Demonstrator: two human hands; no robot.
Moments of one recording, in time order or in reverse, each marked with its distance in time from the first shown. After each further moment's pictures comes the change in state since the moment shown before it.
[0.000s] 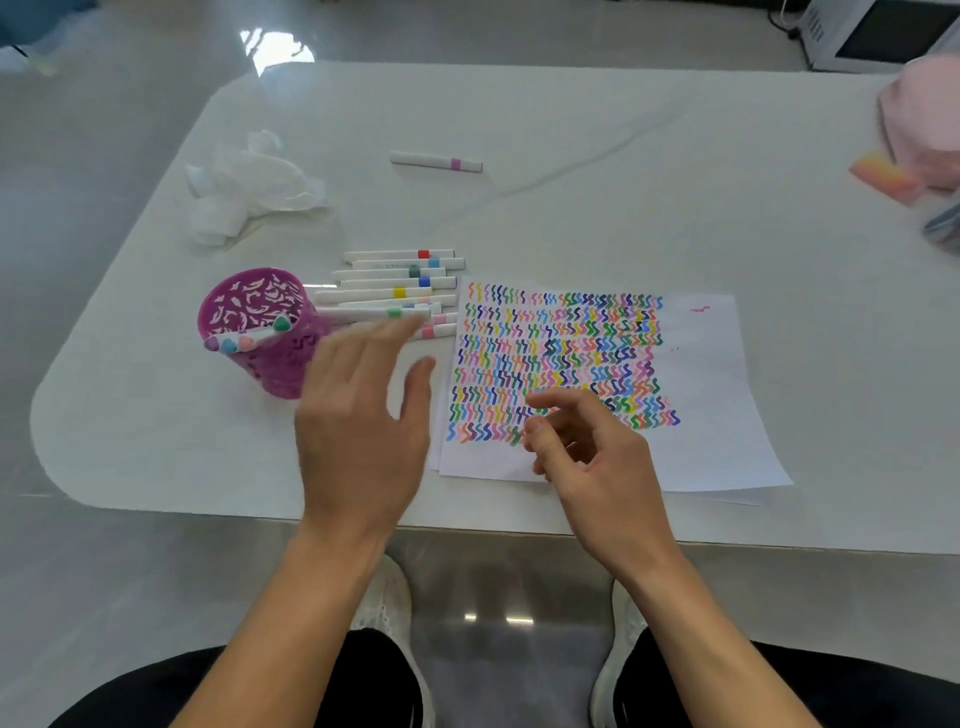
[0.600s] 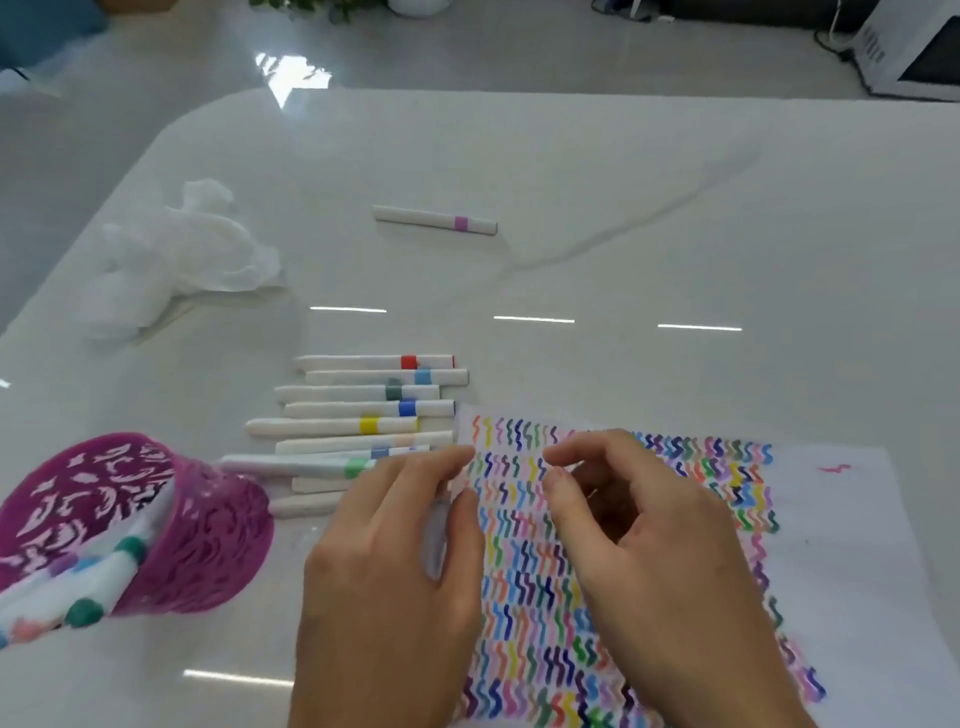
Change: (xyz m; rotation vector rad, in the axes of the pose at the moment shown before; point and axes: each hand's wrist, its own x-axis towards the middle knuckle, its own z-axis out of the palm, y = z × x) left_hand 0.053 -0.005 0.080 -0.104 -0.186 -0.242; right_hand 0.126 -0.014 0.008 -0.238 0.013 -0.019
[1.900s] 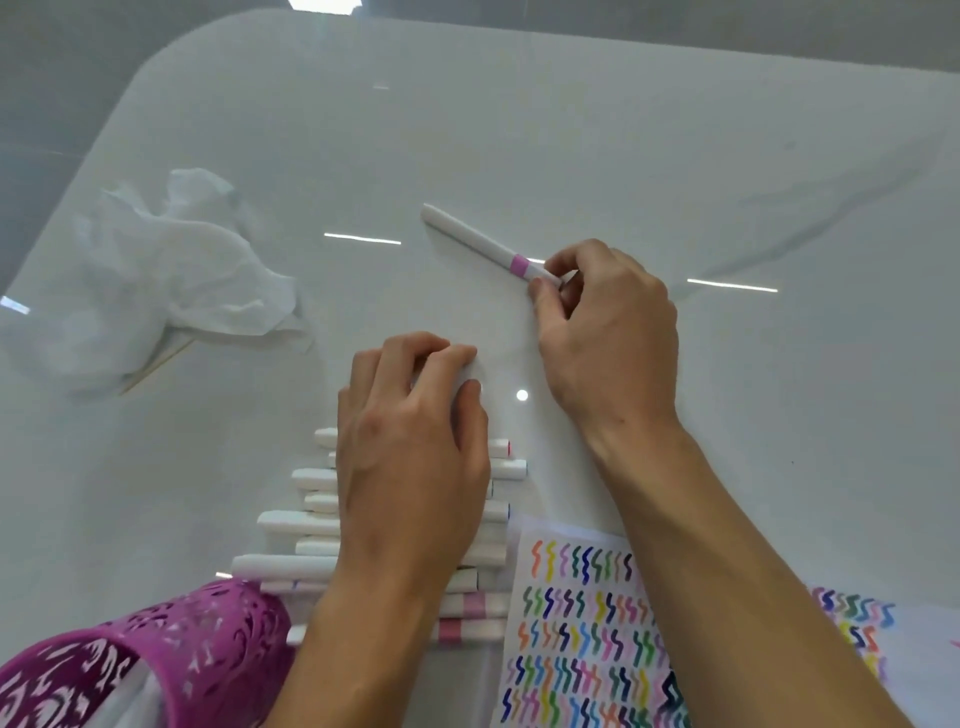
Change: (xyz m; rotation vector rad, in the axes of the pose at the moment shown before) left_hand 0.138 -0.043 0.040 0.191 -0.046 -0.066; right_hand 0.219 -0.019 0.073 -0.348 0.170 -0.132
